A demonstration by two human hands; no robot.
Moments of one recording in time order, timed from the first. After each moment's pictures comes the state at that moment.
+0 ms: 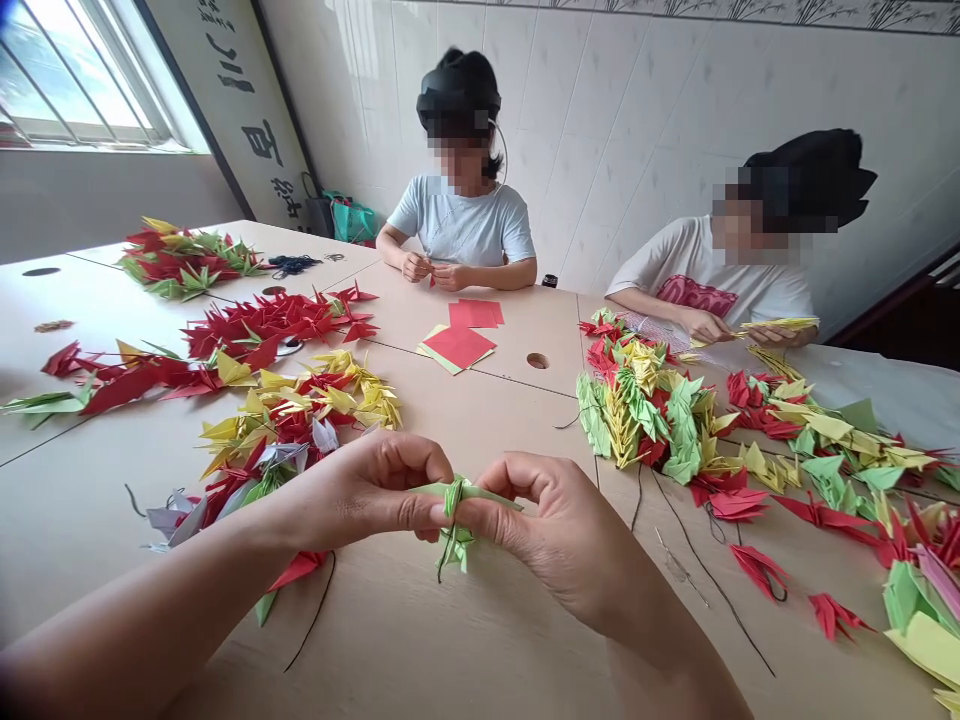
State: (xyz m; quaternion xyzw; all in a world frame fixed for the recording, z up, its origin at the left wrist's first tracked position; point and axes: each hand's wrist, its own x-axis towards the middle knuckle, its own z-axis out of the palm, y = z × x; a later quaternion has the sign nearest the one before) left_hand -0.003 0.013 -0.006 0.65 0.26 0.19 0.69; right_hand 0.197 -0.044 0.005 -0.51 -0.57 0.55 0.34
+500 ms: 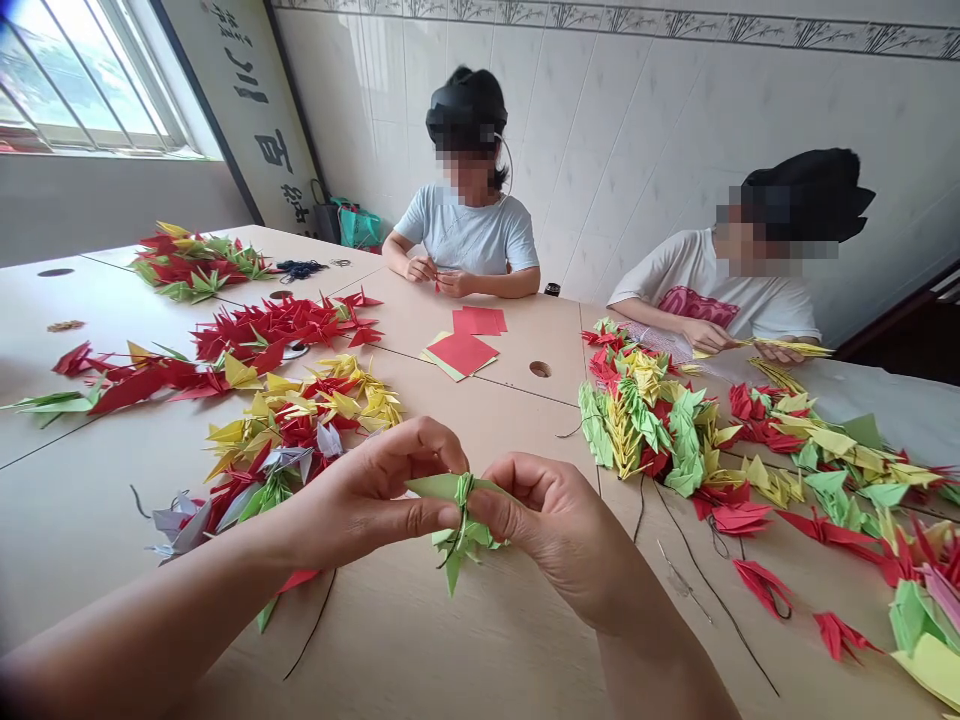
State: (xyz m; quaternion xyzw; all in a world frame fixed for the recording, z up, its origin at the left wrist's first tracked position) left_hand -0.001 0.005 -0.006 0.66 0.17 0.32 0.66; right_hand 0.196 -0.039 -0.004 -0.46 -0.52 0.60 0.40
